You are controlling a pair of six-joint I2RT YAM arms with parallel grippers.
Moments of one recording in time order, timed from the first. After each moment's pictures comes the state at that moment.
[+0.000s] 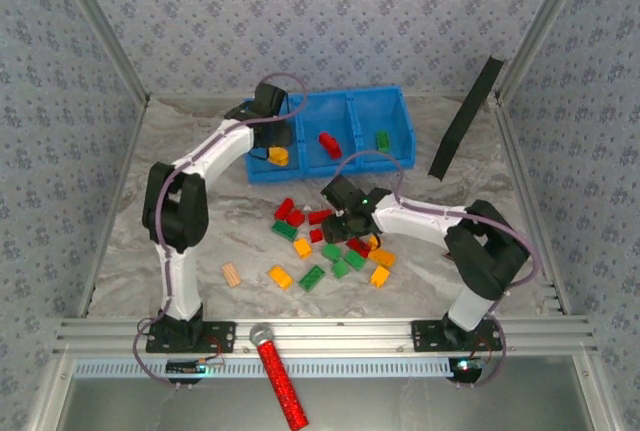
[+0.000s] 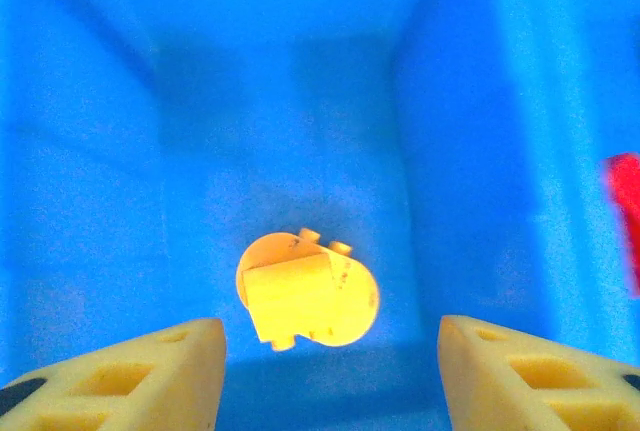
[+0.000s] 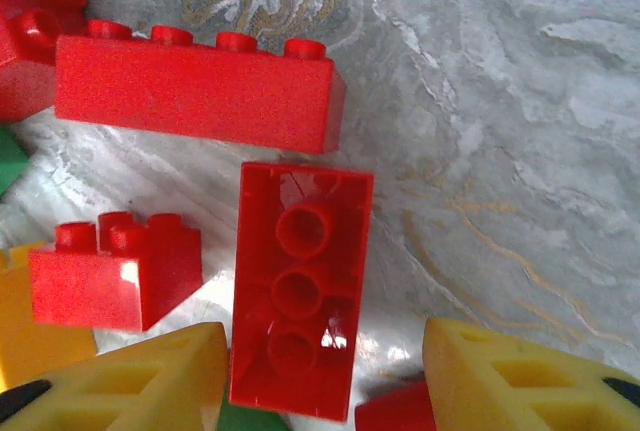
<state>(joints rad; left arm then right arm) -0.43 1.98 1.71 -0.66 -0.16 -0.40 0.82 1.69 1.03 -0.51 0.03 0.47</state>
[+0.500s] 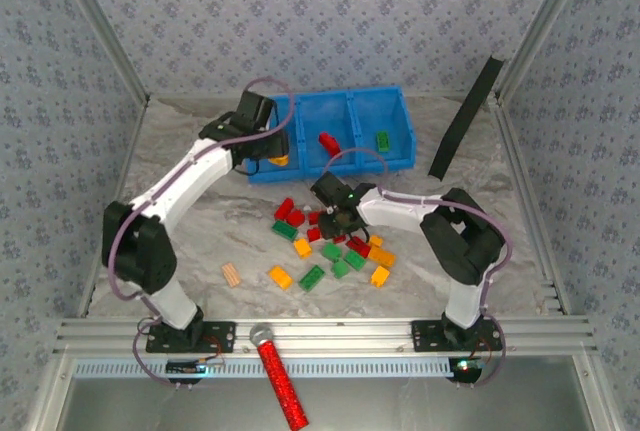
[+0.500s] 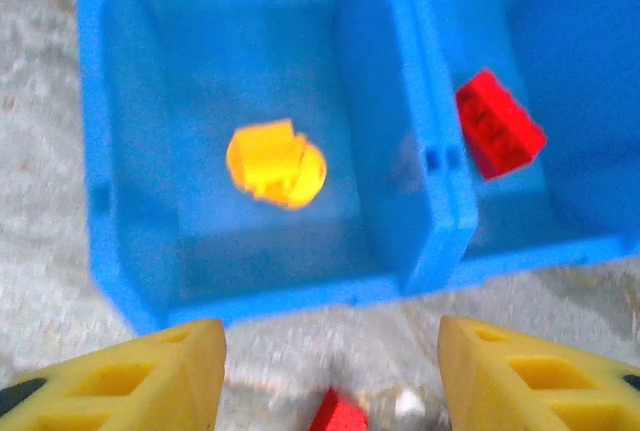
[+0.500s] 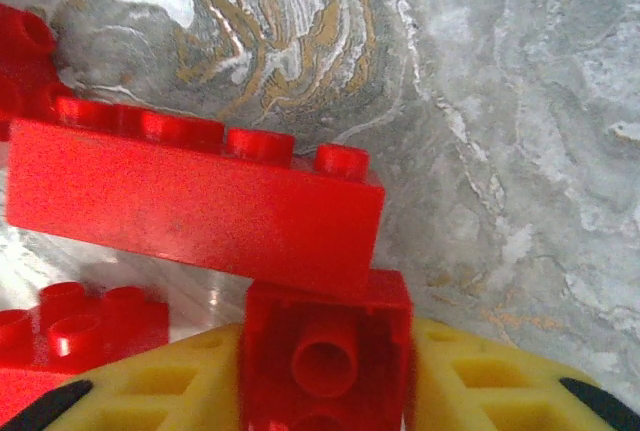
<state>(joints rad) -0.48 1.63 1.46 -0.72 -0.12 -0.47 0.82 1.83 1.12 -0.51 0.06 0.41</state>
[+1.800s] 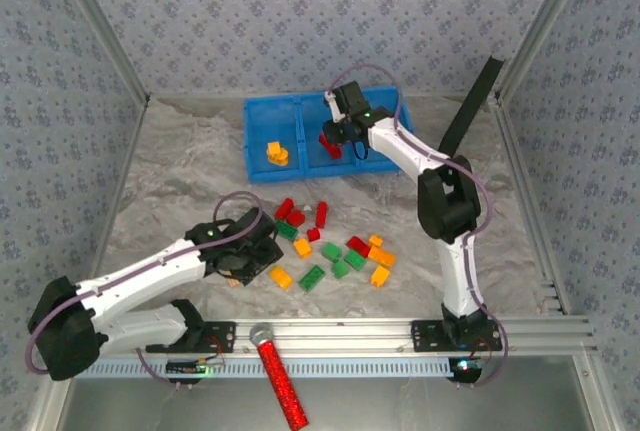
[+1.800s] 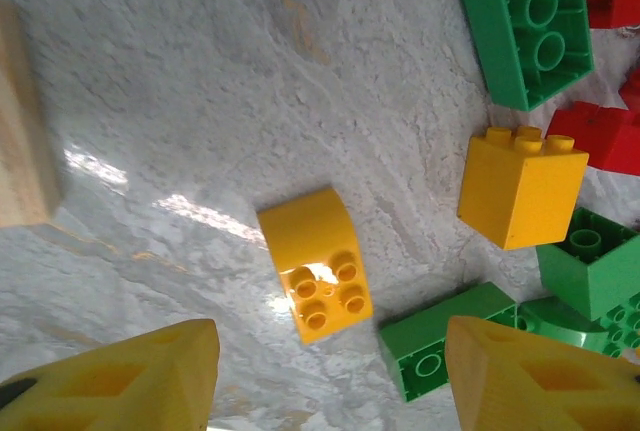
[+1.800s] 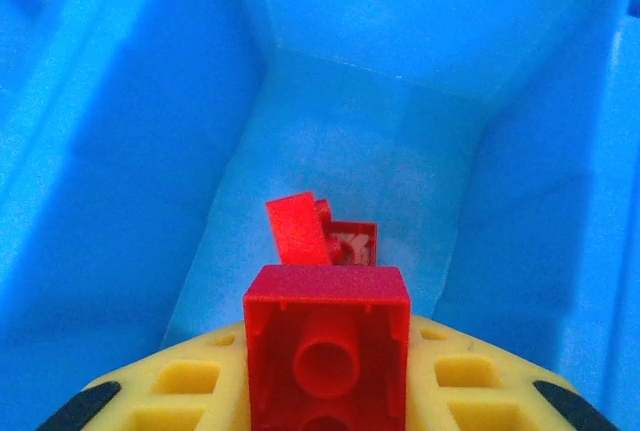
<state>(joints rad) -0.89 1.09 0.70 -0.81 -0.02 -1.49 0.49 2.17 1.87 -0.54 0.01 0.06</state>
